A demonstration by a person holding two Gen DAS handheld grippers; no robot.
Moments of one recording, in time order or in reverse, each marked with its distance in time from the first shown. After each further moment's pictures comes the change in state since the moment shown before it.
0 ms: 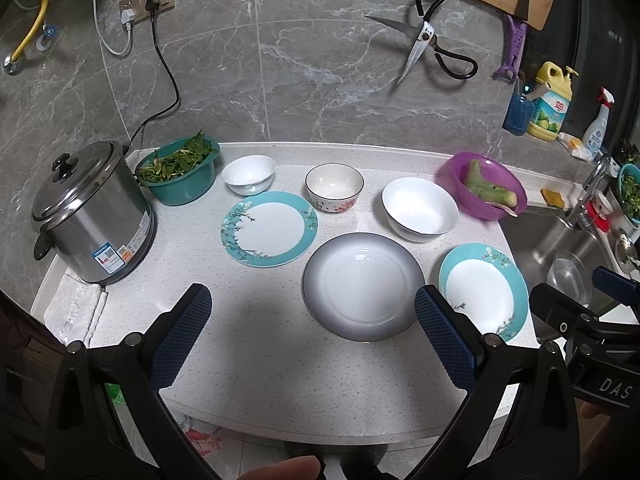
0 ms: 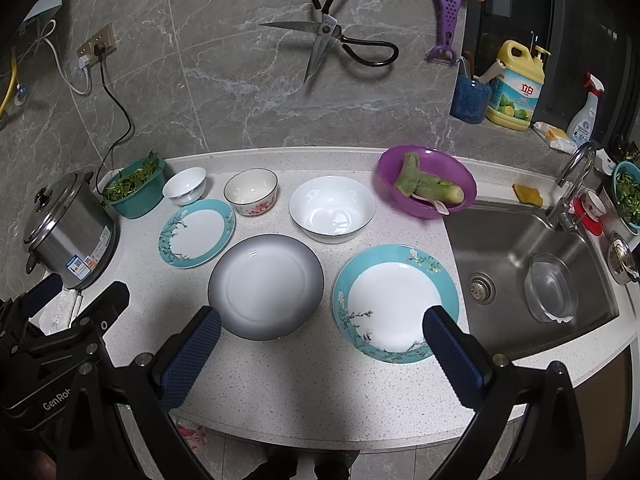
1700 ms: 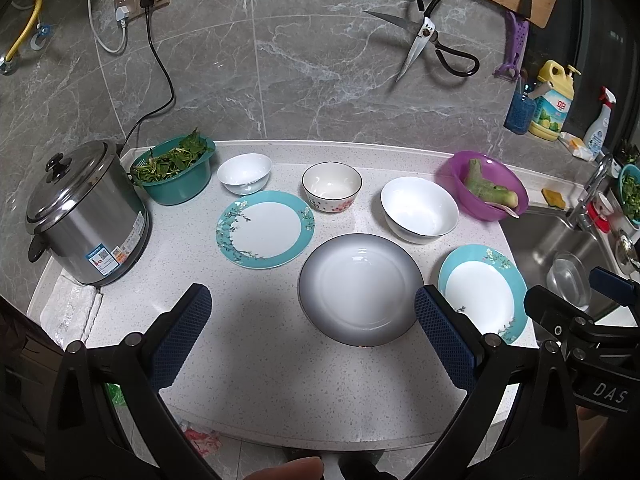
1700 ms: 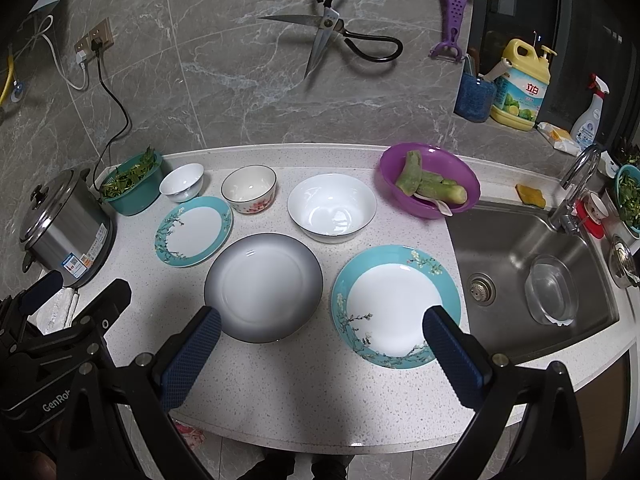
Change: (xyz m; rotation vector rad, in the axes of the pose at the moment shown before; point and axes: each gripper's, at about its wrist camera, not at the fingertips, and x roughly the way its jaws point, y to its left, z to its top) left arm 0.009 -0.006 0.003 -0.001 0.008 -0.002; right arm 0.006 0.001 0.005 -0.004 0.012 -0.003
